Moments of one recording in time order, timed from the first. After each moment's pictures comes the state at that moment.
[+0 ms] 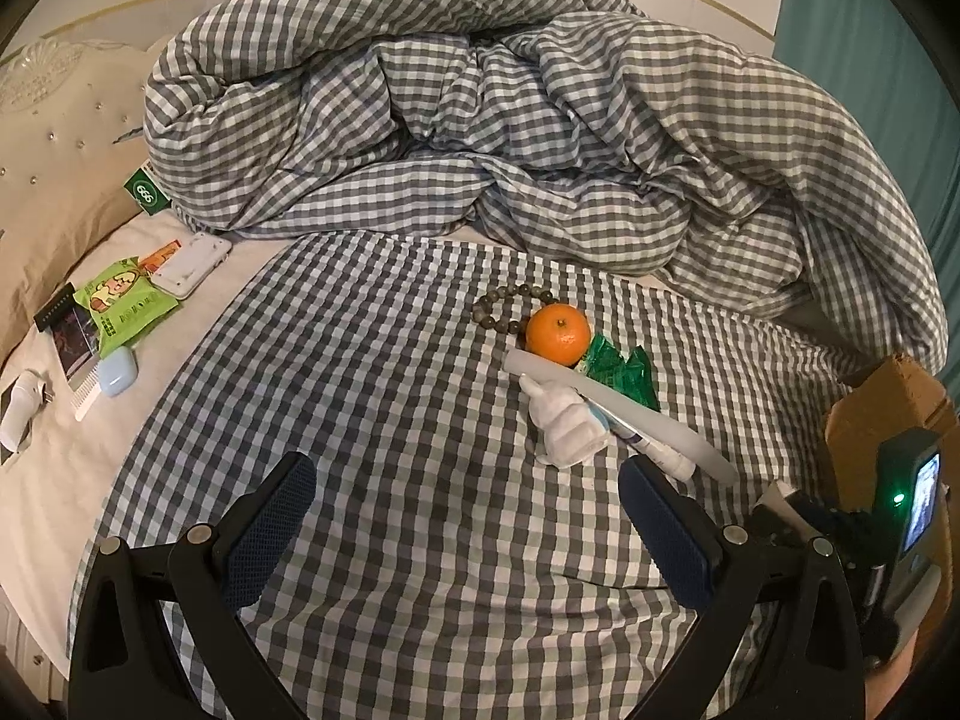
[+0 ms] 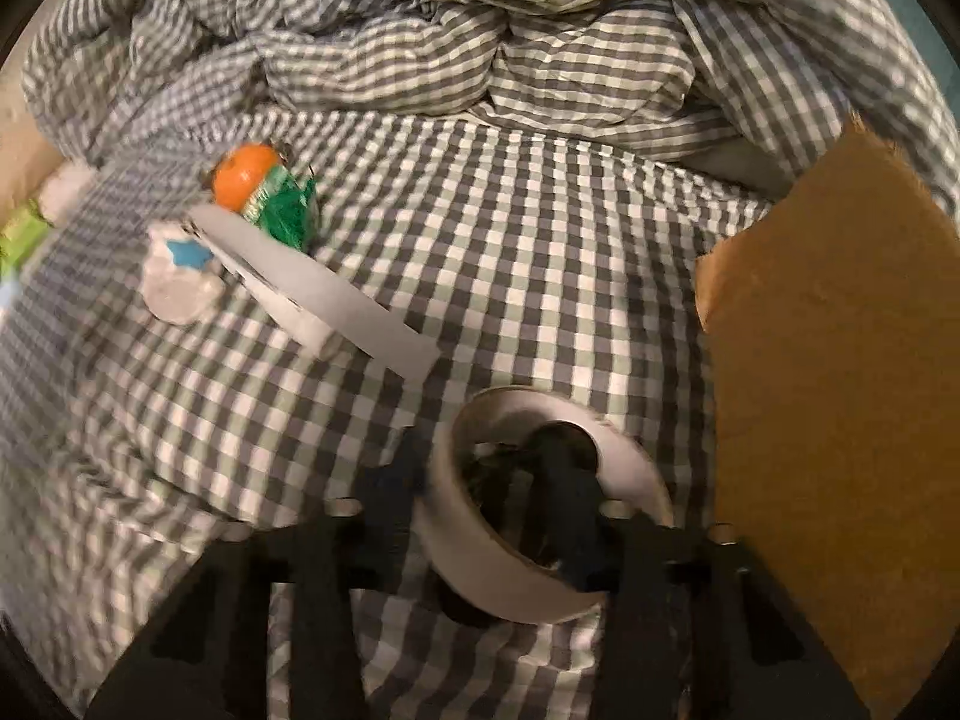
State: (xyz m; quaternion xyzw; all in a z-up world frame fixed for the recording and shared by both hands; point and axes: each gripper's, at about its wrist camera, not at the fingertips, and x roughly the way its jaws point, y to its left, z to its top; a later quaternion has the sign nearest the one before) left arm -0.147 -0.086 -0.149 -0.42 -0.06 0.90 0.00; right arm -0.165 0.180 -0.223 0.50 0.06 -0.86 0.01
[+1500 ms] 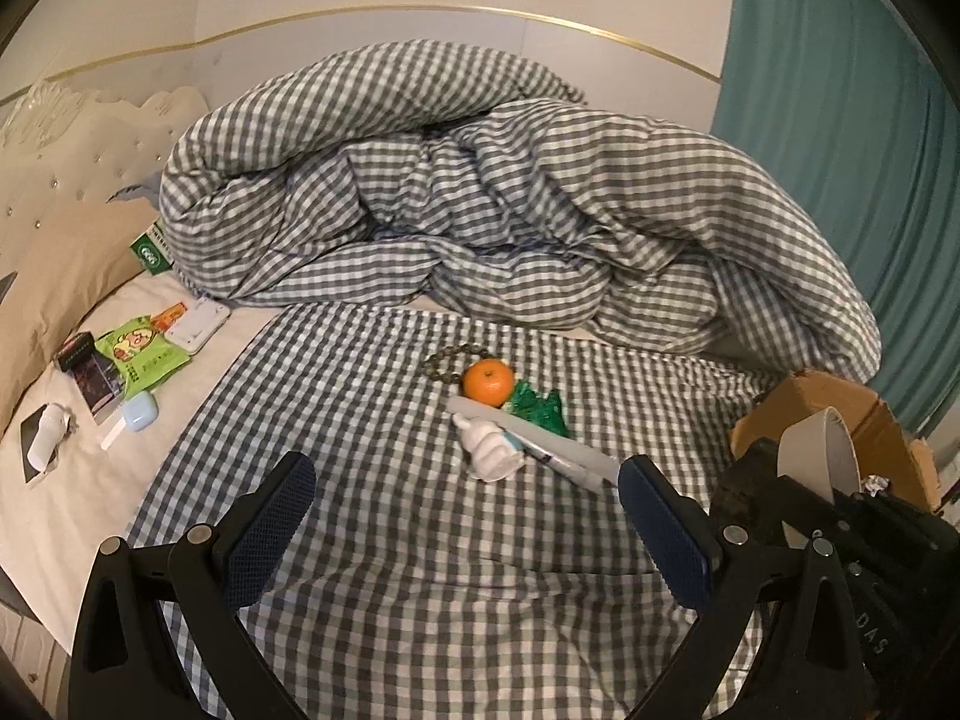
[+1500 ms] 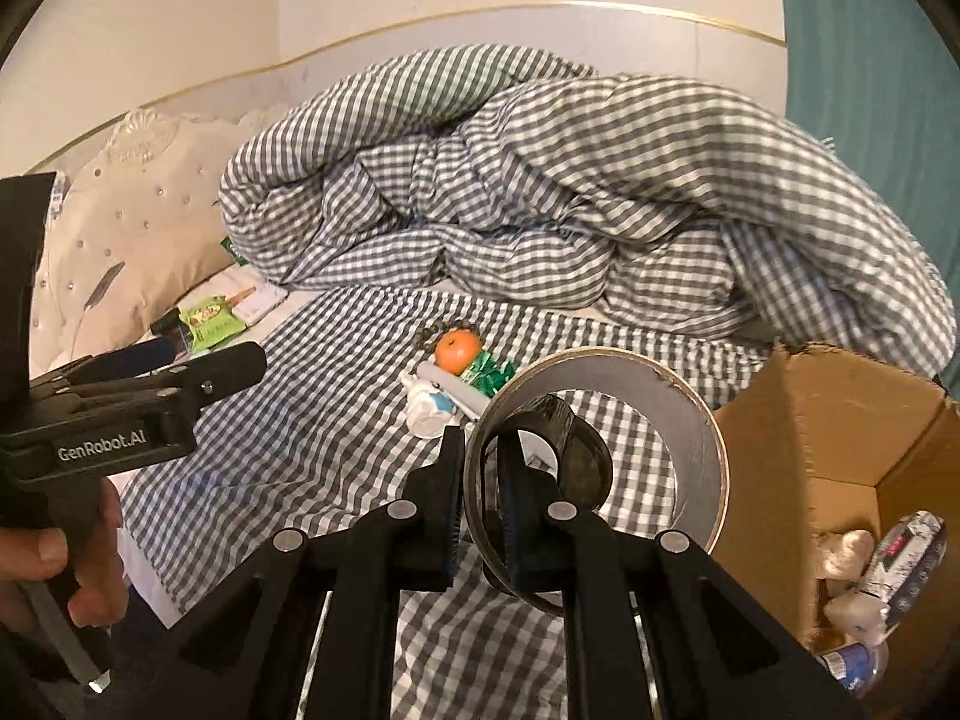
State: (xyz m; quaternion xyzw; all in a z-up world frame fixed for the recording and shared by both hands) left arm -0.081 -0.059 -0.069 -0.36 -0.05 0.93 0.03; right arm -0.058 0.139 -0.071 0.35 0.02 -0.93 0.15
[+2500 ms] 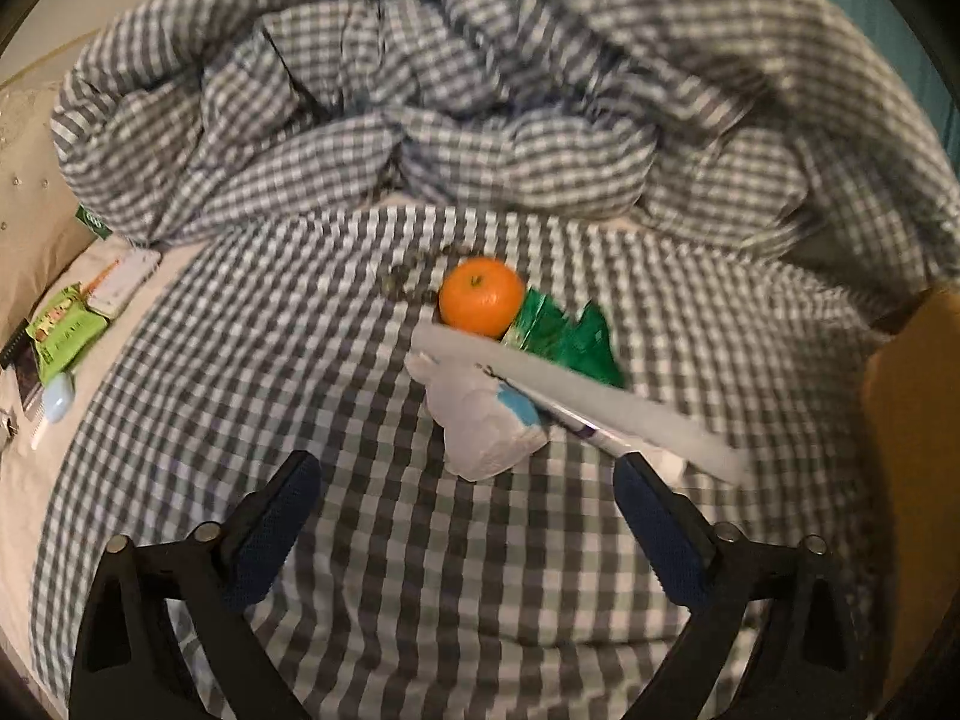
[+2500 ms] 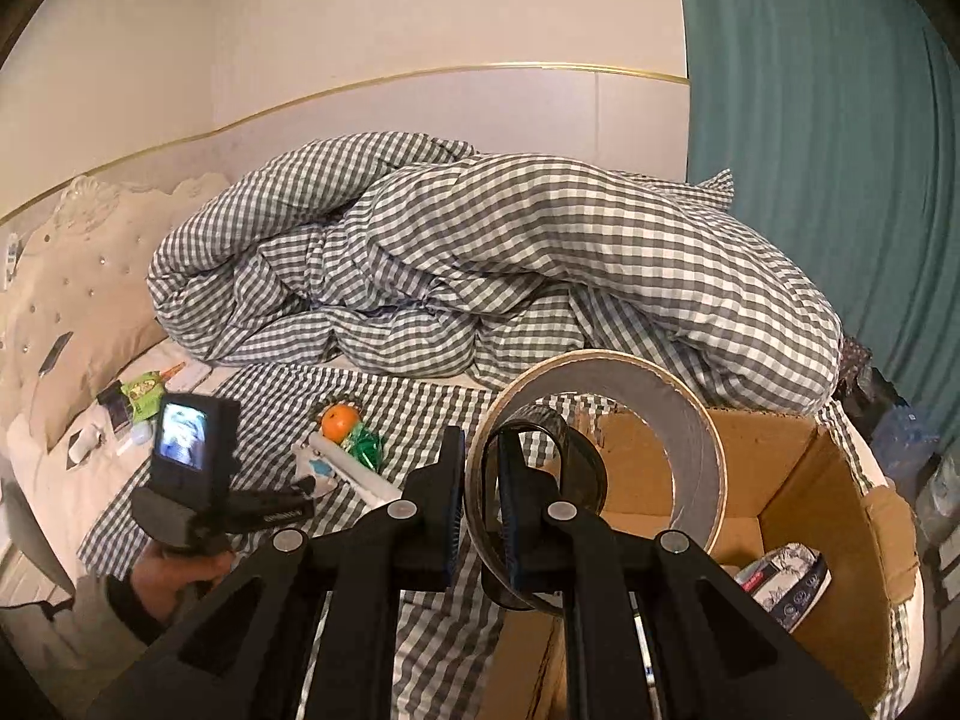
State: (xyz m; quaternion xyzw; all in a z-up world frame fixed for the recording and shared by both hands) left arm -0.191 -0.004 -0.205 -0.45 0.00 0.89 0.00; right arm -0.054 0.246 -0.022 0.28 0.00 -0.96 0.07
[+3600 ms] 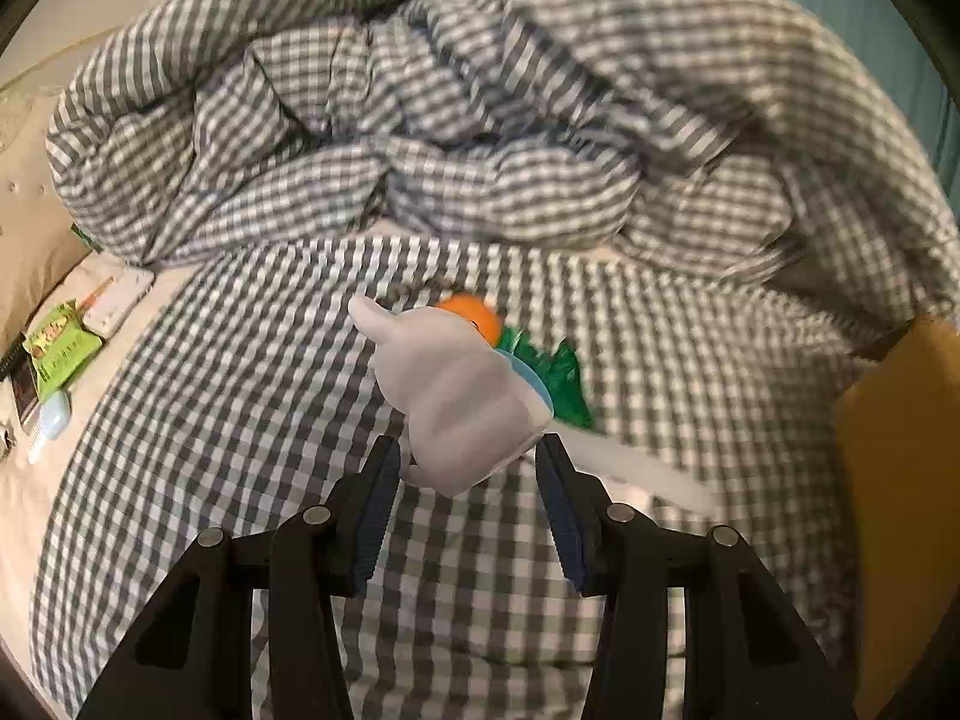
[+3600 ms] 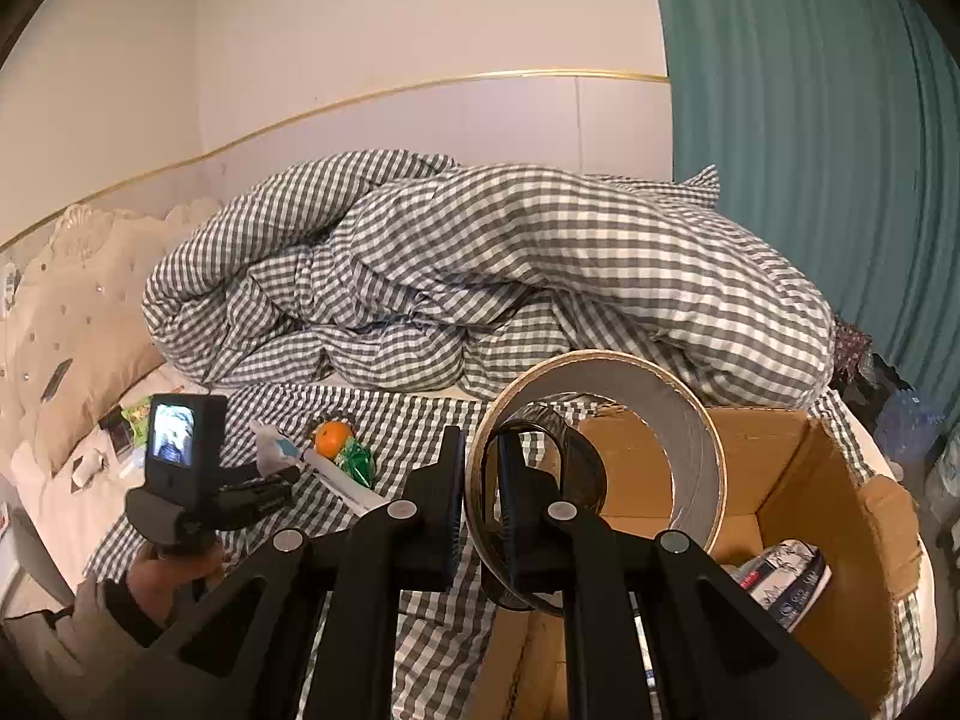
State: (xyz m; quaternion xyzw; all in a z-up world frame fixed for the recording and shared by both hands) left arm -0.189 0.004 -0.175 -0.42 -0.01 0.91 0.02; right arm -0.047 0.266 -0.020 0.27 -0.03 -0.96 0.06
